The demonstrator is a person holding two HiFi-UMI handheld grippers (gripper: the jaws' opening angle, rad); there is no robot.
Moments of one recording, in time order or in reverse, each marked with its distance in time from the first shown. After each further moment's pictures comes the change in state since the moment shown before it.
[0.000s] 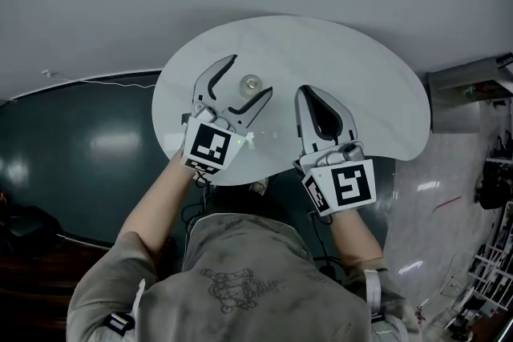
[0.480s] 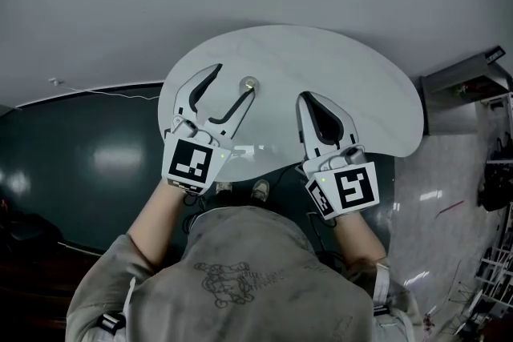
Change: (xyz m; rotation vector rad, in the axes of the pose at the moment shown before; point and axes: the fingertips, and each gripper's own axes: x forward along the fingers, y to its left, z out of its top) left arm -0.075 -0.006 0.074 0.002 -0.040 0.078; right arm -0.054 0.020 0.037 -0.023 -0.054 0.010
